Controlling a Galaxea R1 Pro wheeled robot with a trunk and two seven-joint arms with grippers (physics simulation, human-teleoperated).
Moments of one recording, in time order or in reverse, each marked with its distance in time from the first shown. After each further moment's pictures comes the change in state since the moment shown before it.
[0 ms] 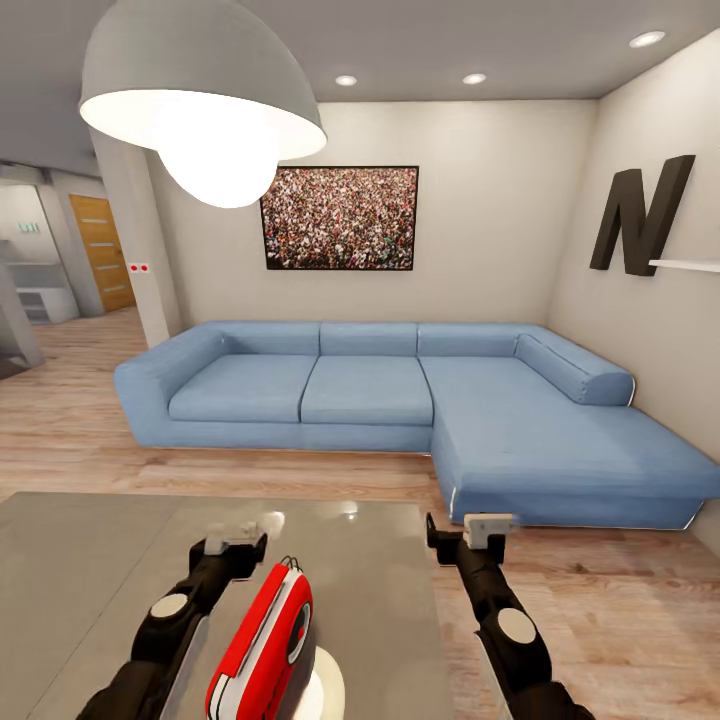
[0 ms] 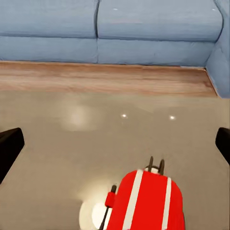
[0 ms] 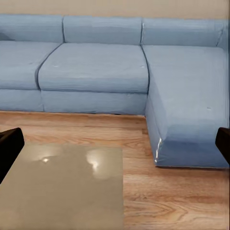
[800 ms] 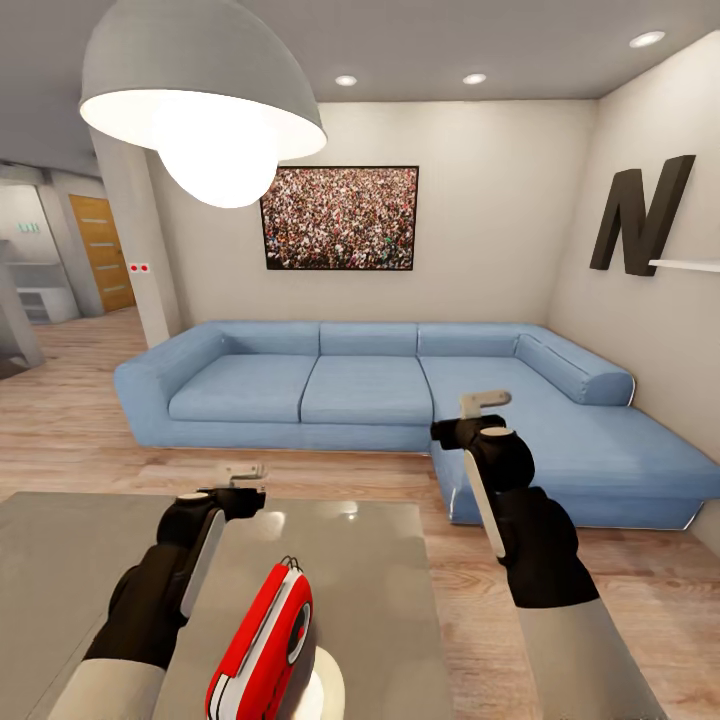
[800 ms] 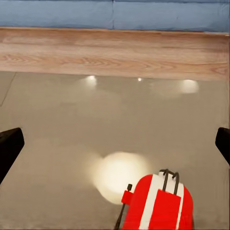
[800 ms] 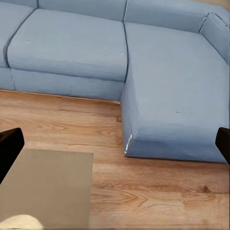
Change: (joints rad) left arm -0.312 -0.006 0.000 0.069 0.000 0.463 0.084; right arm -0.537 0.008 -0.005 0.004 0.036 0.745 -0.017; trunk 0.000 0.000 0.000
